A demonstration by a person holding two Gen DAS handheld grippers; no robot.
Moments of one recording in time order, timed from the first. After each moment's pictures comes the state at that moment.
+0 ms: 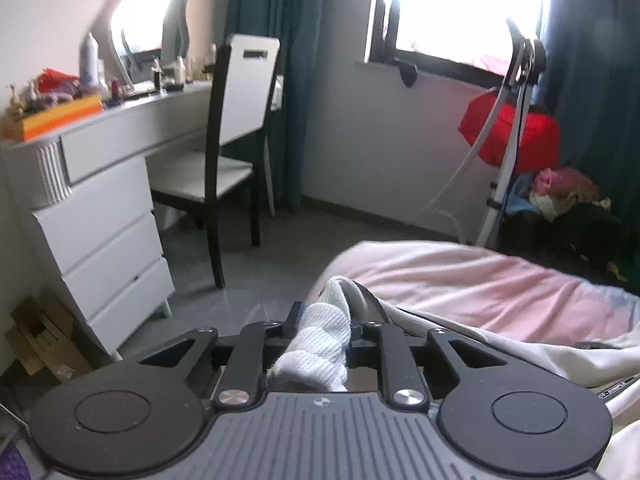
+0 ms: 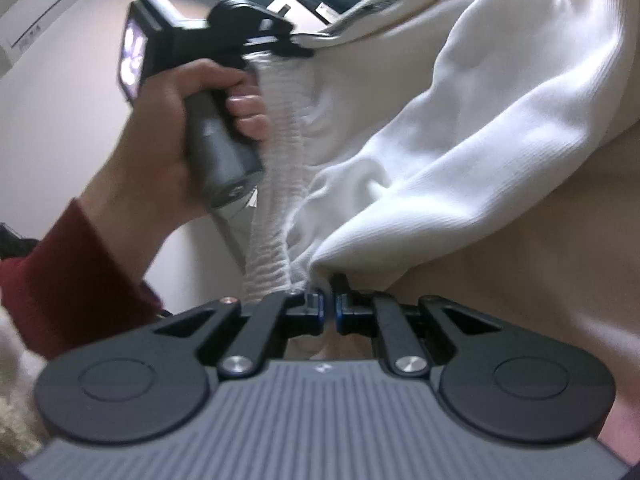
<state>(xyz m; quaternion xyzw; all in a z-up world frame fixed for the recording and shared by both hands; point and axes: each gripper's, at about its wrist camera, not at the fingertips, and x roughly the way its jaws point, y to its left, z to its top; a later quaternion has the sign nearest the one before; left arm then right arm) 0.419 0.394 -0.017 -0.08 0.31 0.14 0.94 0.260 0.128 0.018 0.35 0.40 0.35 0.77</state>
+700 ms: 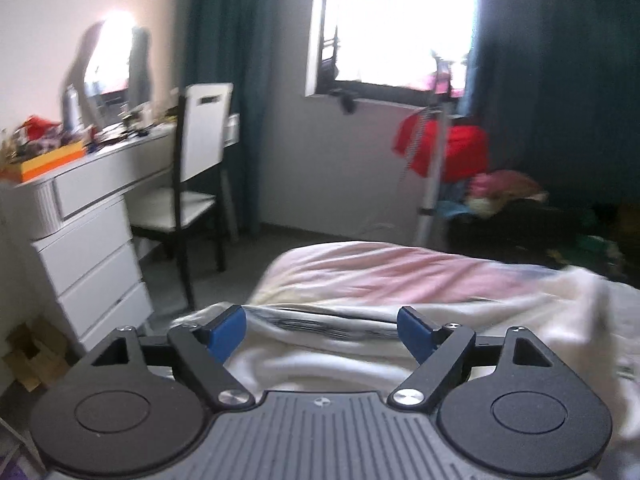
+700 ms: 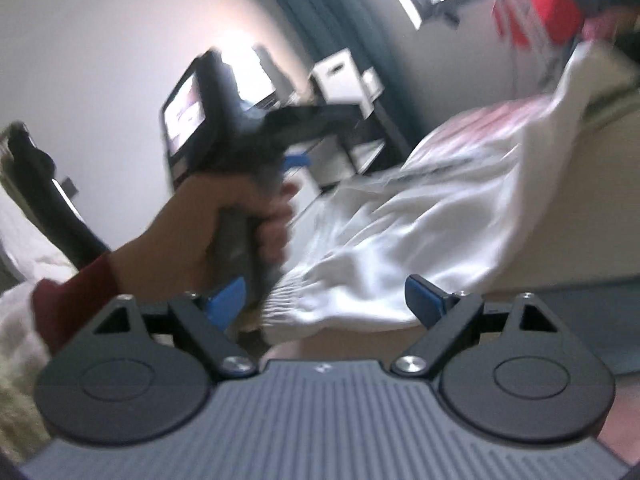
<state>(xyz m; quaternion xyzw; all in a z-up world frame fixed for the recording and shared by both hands) 0.263 0.277 0.054 -0.04 0.25 0.06 0.97 0.153 0.032 0.165 0.17 0.28 0.34 0.88</state>
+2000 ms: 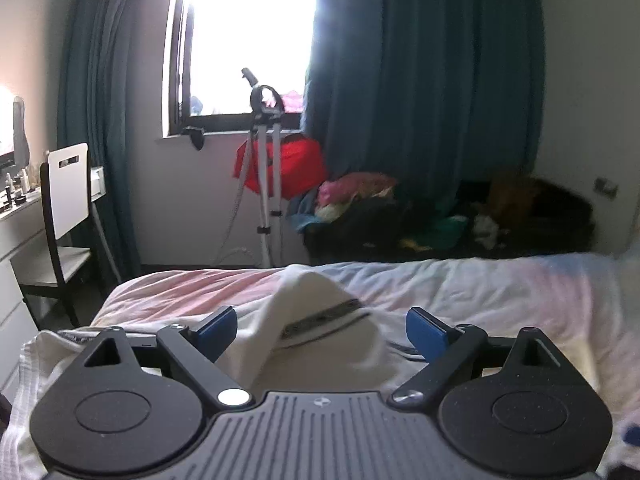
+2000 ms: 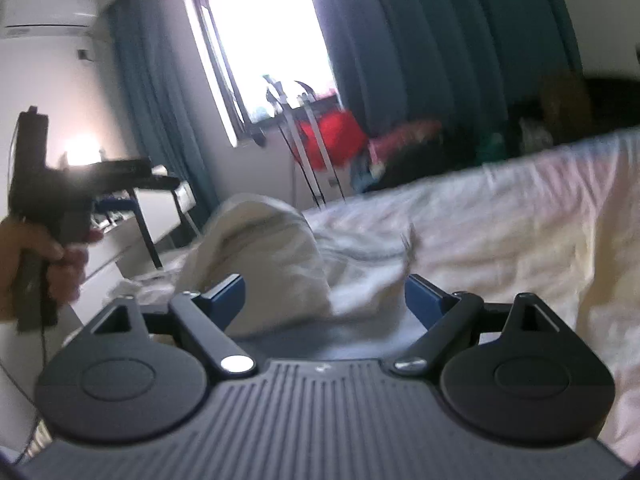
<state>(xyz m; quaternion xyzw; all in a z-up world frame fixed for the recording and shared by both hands) 0.258 0.034 0.068 0.01 0.23 -0.07 0.97 0.086 -0.245 0.124 0.16 0.19 0.07 0.97</state>
